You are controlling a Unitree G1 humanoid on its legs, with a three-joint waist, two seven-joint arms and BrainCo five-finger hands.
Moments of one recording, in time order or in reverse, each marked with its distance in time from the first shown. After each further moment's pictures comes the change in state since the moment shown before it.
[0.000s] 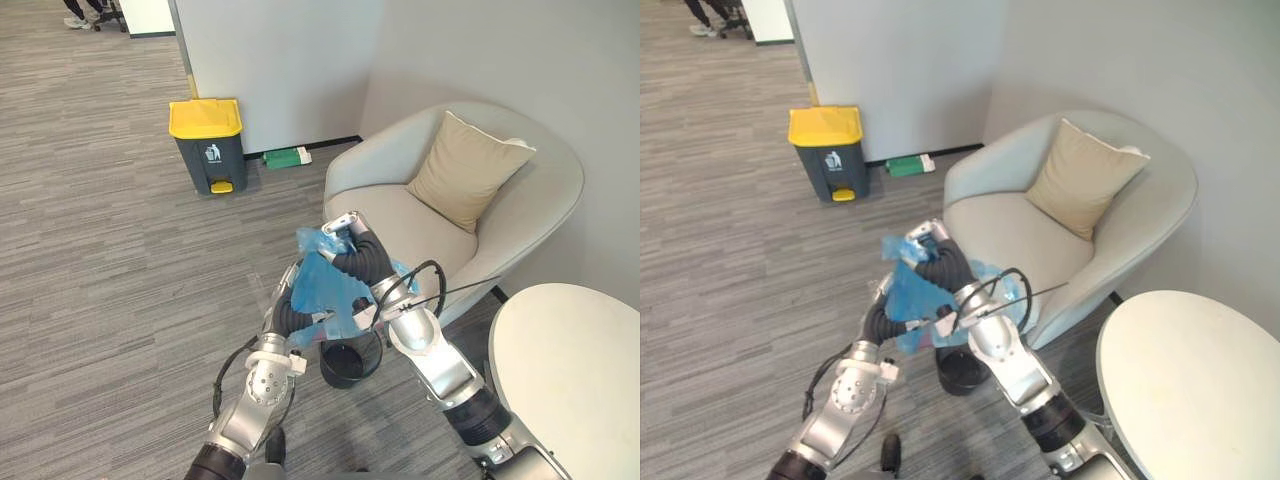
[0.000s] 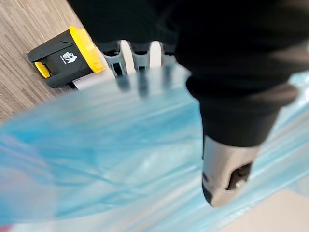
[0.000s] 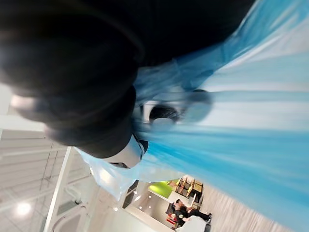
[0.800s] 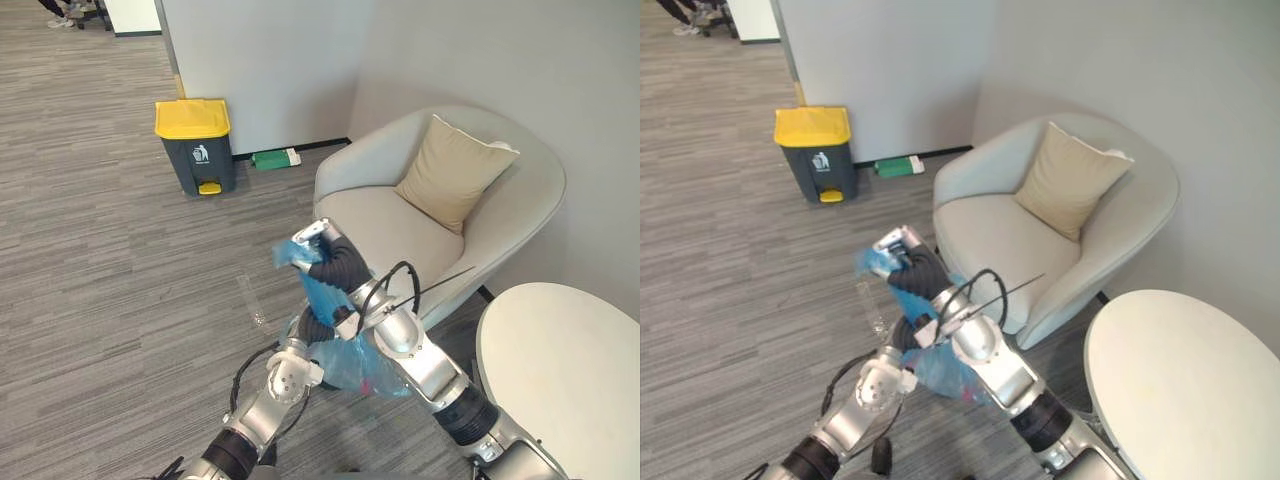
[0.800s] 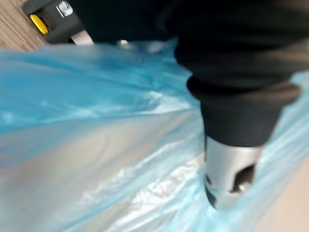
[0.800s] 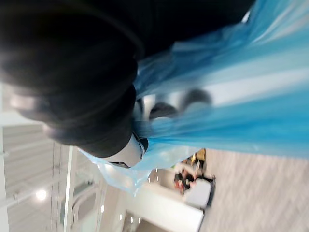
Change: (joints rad) left arm -0.162 -0.004 -0.202 0.204 -0.051 0.012 -0.024; right arm -0.056 0.008 0.180 0.000 0.118 0.023 0.055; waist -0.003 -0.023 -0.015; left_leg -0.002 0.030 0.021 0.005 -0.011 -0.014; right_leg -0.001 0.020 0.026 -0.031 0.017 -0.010
